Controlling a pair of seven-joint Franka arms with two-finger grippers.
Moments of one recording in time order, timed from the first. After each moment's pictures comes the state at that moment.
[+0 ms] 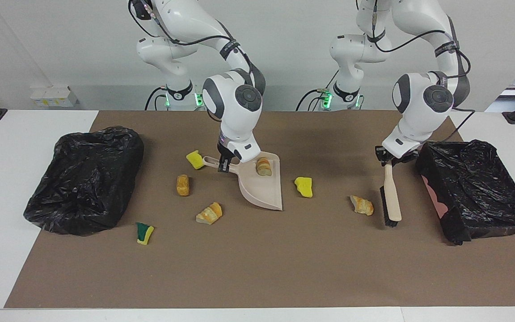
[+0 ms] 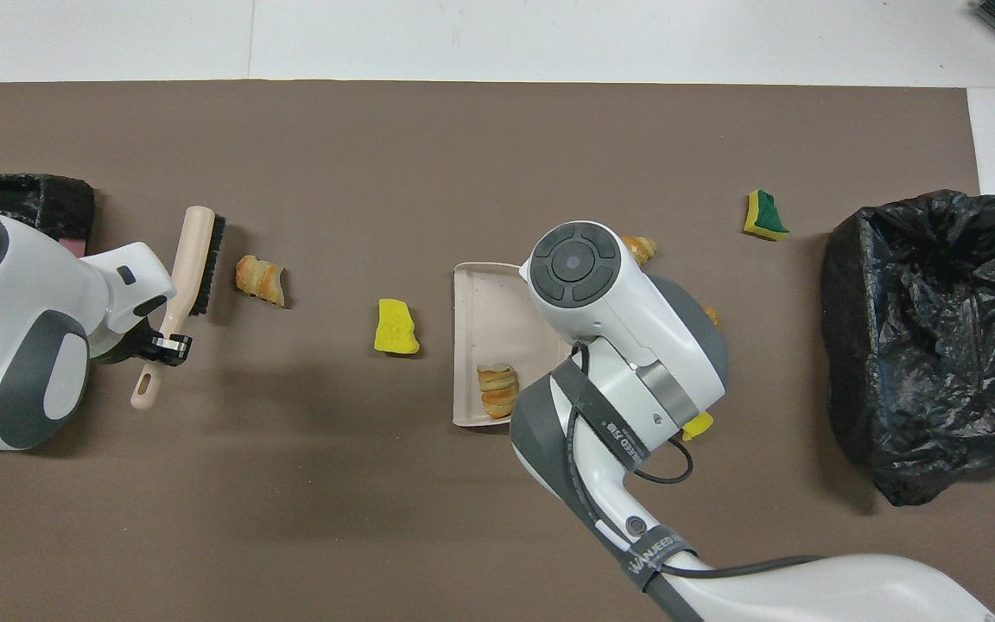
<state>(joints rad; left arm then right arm) -0.15 0.05 0.06 -2.12 0.08 2.03 0.11 0.40 0.31 0.13 -1.74 -0.26 1.85 -0.87</state>
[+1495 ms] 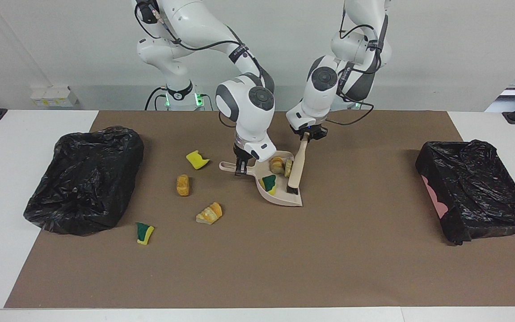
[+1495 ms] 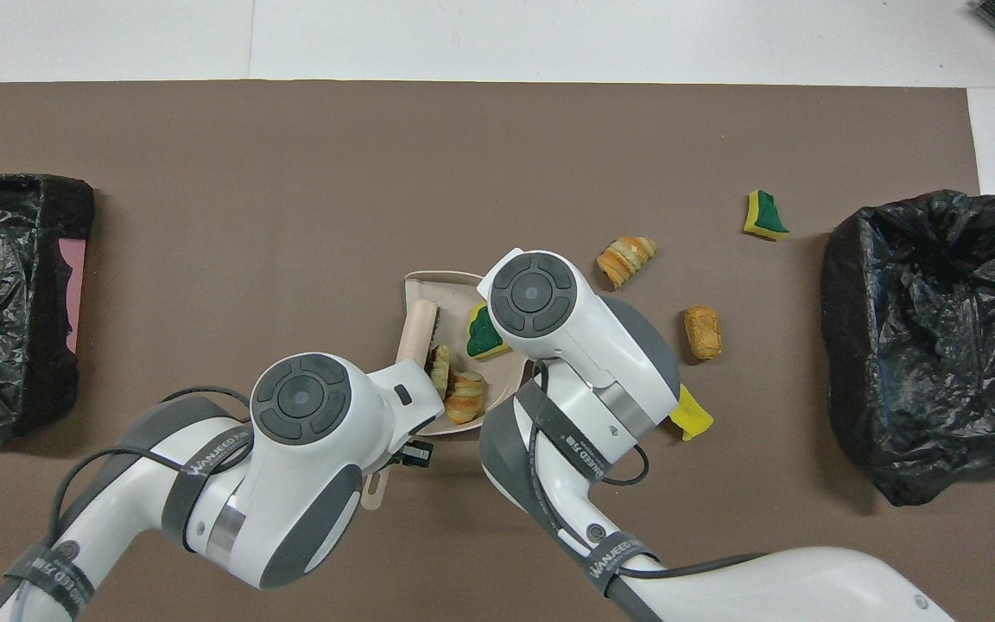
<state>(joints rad) -0.66 -0.04 0.04 -2.23 -0.13 2.06 -0.32 0.45 0.36 0.13 -1.75 -0.24 1.97 -0.86</state>
